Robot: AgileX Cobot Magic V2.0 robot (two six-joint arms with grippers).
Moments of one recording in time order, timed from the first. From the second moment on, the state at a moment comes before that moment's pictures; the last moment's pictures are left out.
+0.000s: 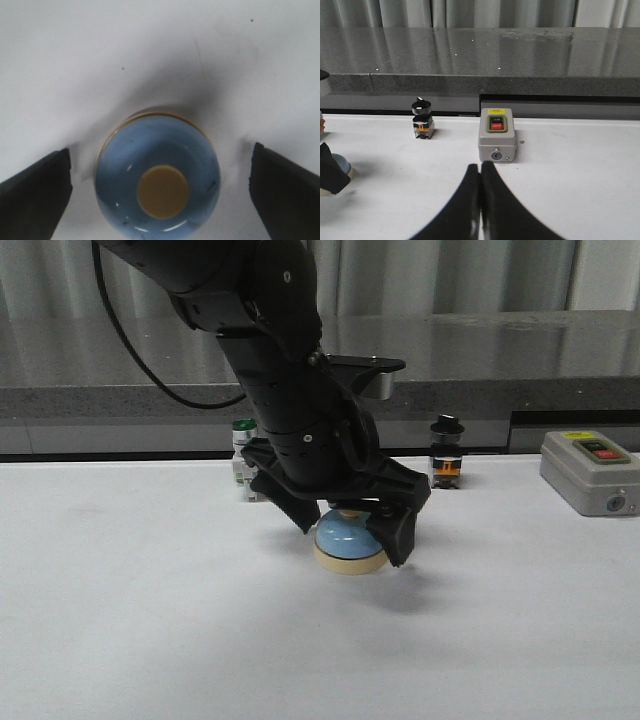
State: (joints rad) left arm -0.71 2.12 -1.52 -0.09 0.58 -0.01; right arm 0.06 -0.01 0.03 0.00 0.10 0.02
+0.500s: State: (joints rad) left arm -0.71 1.93 -1.53 -0.11 0.61 -0.01; right arm 0.06 -0.01 0.03 0.00 0.10 0.02
